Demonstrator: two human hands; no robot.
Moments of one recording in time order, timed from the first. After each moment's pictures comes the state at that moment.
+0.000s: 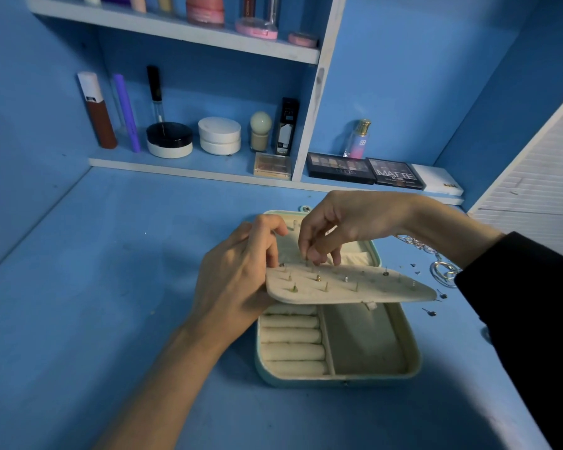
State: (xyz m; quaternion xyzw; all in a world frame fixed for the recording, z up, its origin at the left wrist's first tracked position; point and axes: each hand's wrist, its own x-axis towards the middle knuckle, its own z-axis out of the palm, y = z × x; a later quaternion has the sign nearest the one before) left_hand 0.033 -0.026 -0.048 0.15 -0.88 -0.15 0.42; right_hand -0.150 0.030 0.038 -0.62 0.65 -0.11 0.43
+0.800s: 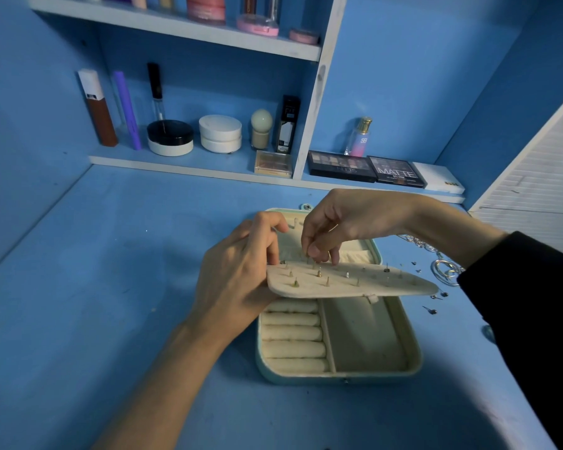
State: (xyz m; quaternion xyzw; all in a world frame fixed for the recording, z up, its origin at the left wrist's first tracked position) left_hand 0.032 -0.025 -0.048 0.15 -0.87 -0.15 0.44; right_hand -0.147 0.032 0.038 -0.62 0.66 -0.12 0.41
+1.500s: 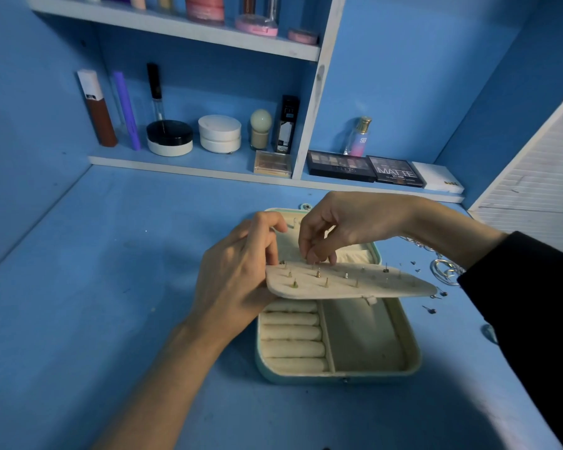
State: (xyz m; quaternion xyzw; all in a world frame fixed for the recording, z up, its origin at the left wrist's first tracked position) left_hand 0.033 -0.026 -0.048 0.15 -0.88 -0.15 0.43; right_hand -0.138 0.036 0.045 -0.63 0.67 -0.08 0.37
